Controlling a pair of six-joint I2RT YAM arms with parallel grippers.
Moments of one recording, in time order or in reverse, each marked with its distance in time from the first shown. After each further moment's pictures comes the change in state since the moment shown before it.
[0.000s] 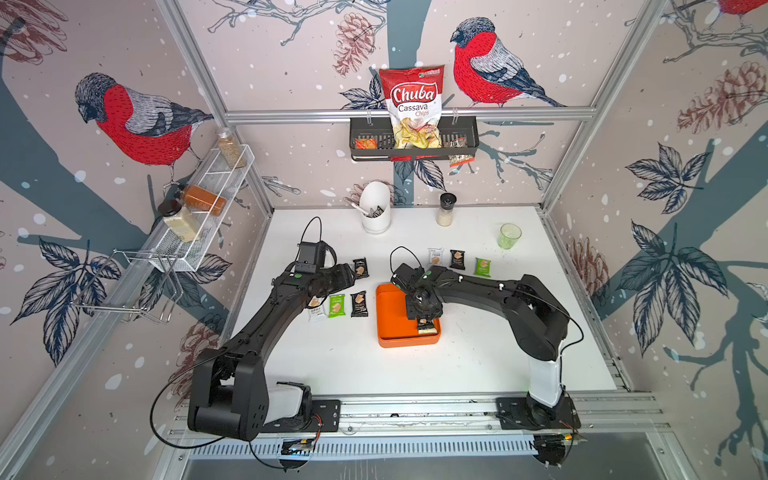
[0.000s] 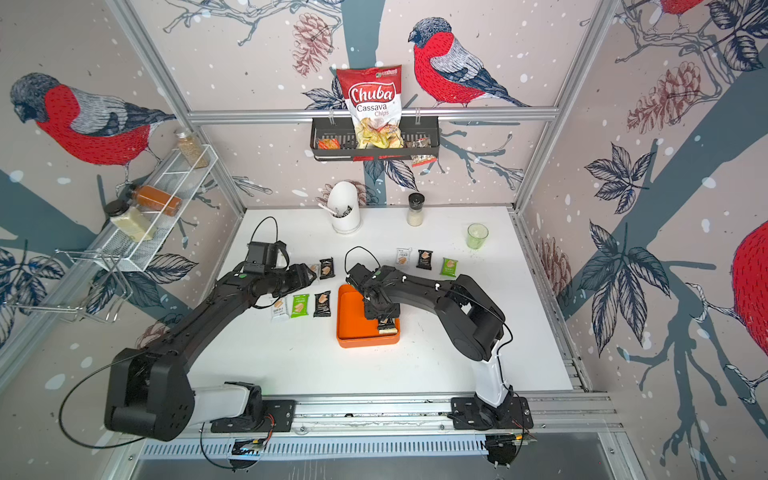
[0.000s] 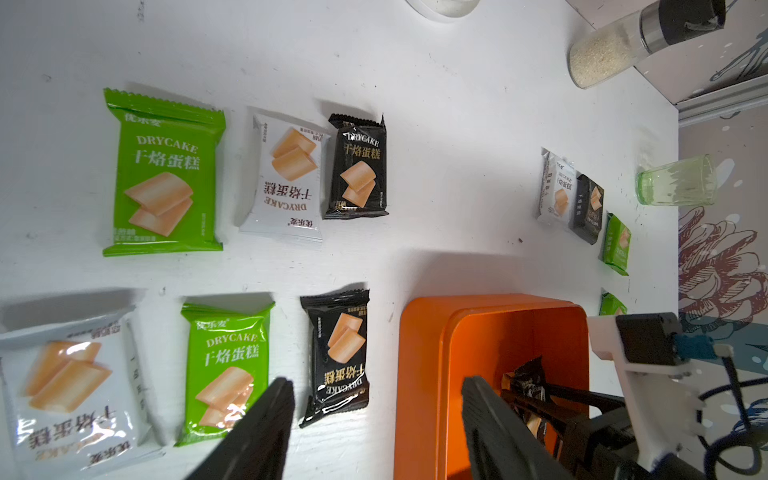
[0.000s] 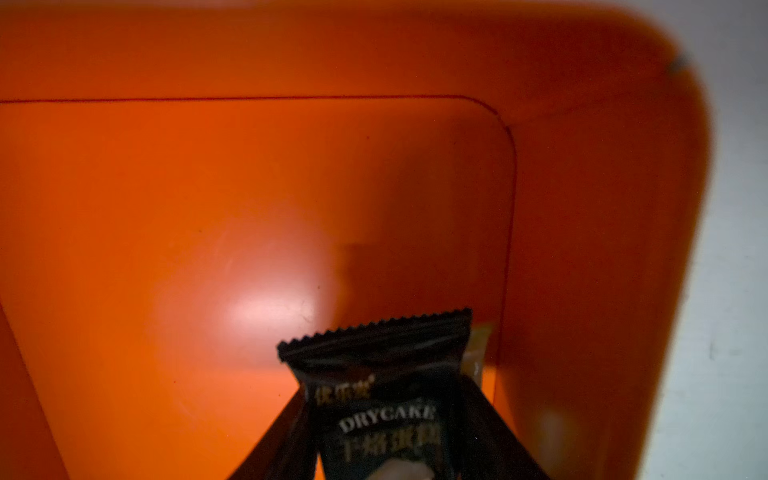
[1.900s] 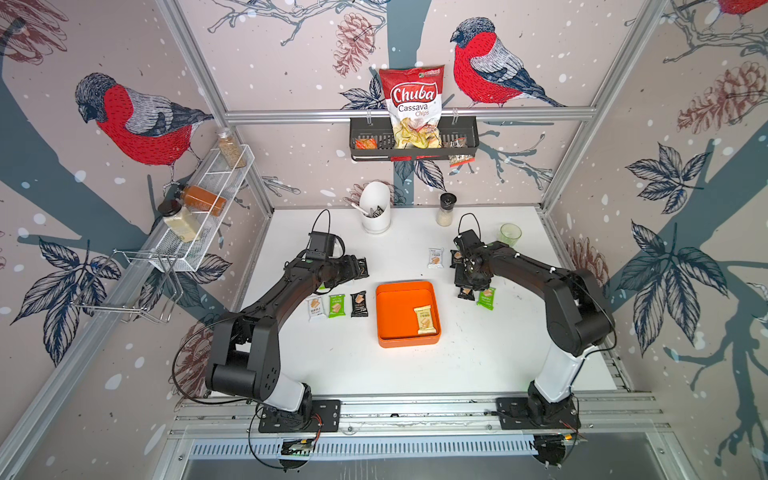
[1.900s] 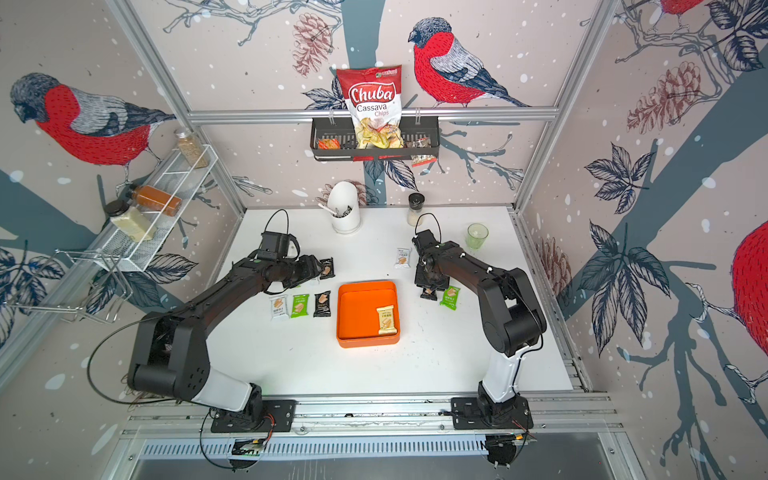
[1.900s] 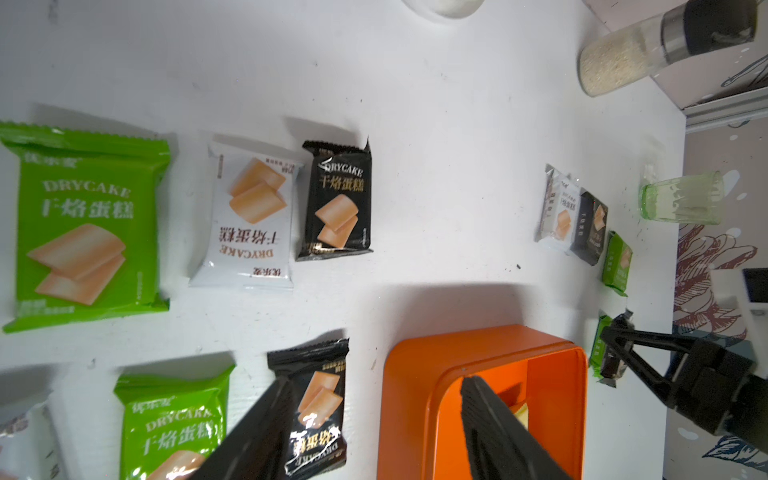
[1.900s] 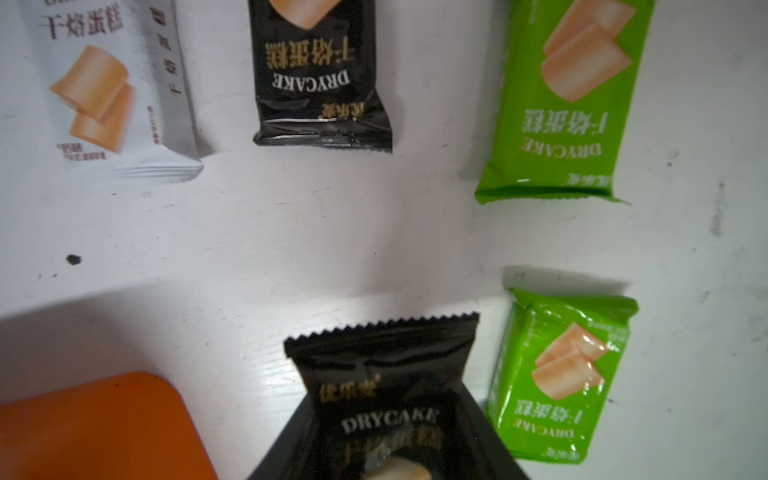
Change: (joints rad) left arm -0.023 0.200 0.128 0.060 0.019 -0.034; right arm -0.480 -0.134 -0.134 0.108 -0.052 -0.233
